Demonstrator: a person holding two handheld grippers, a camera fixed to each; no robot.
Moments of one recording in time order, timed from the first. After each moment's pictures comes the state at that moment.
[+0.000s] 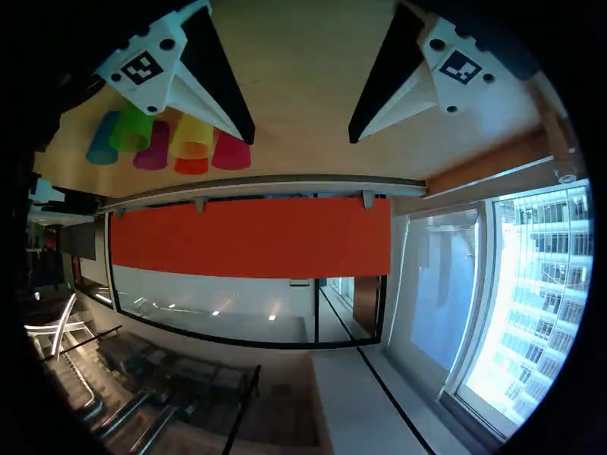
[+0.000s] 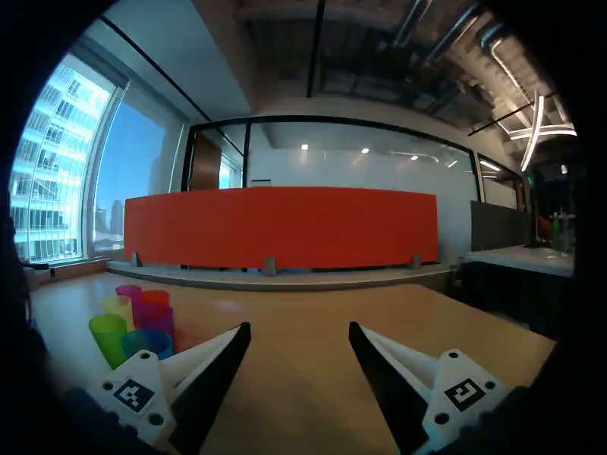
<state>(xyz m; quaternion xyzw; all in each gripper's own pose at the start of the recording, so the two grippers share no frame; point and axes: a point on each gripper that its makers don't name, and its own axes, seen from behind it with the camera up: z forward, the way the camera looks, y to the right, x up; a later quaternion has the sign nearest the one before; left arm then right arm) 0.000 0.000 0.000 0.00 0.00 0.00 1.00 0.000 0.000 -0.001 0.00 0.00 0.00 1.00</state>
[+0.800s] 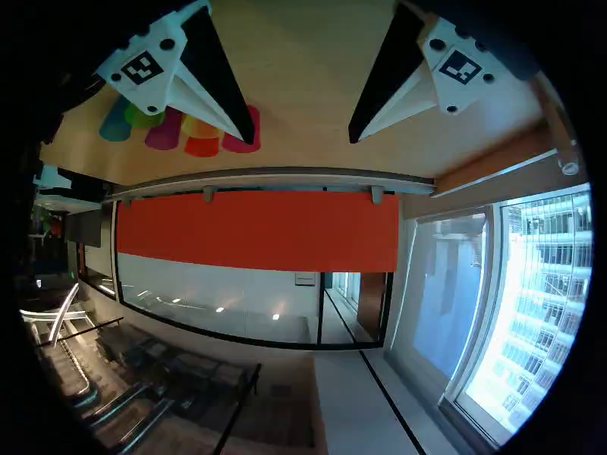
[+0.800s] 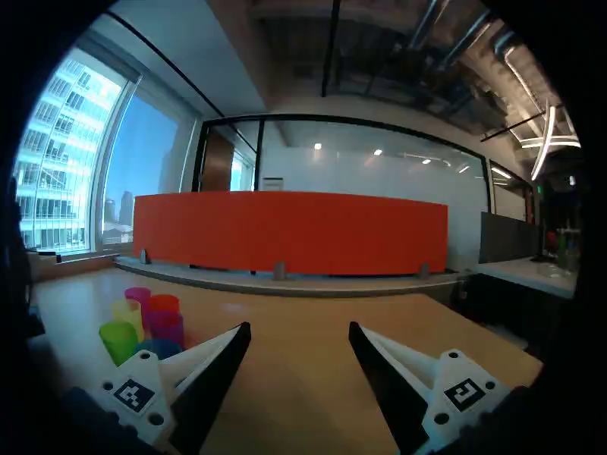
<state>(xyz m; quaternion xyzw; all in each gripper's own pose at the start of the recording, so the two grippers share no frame) 0.037 0.006 0.005 -0.02 -0.01 -0.02 1.00 0.032 -0.010 0.001 0.03 -0.01 -0.02 1.00</state>
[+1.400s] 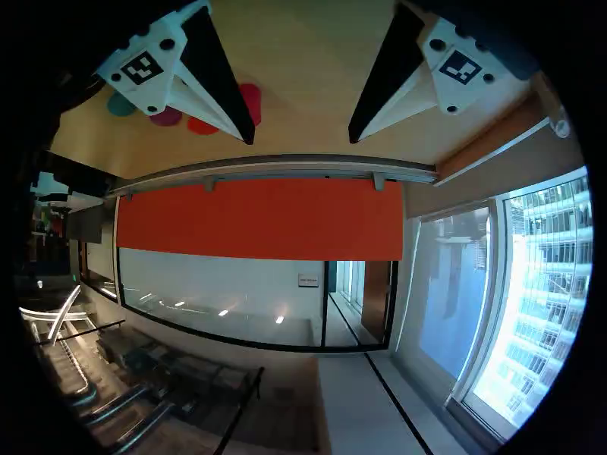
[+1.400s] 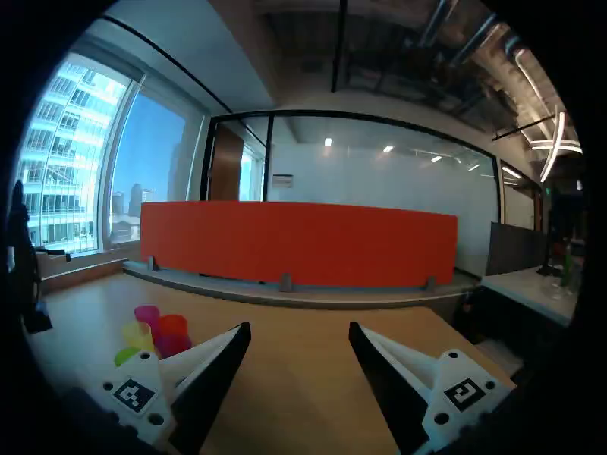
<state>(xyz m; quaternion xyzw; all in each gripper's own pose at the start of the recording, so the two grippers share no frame) 0.102 0.005 0.025 -0.03 -0.02 -0.02 1.00 0.100 -0.011 0.007 0.05 -0.03 -0.03 1.00</state>
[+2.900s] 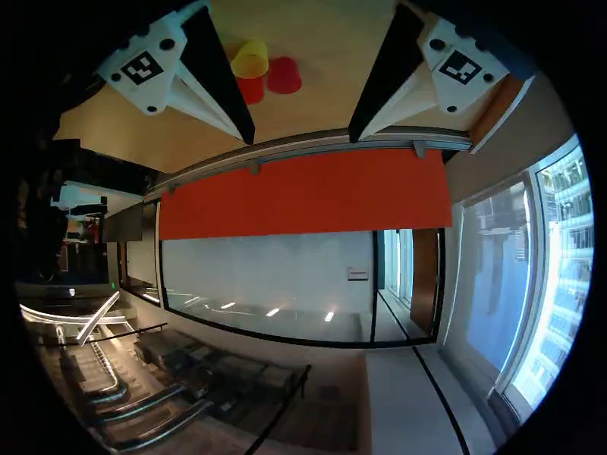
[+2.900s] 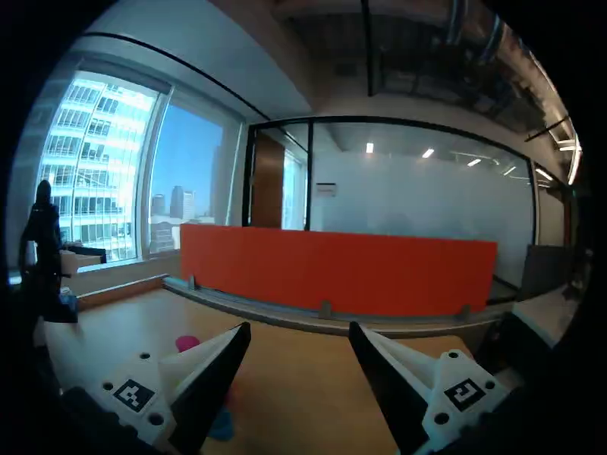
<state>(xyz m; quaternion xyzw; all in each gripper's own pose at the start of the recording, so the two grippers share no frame) 0.207 0.051 0.031 -0.15 -0.02 0.01 0.99 0.202 -0.043 0.010 0.17 -0.03 -0.03 0.99</state>
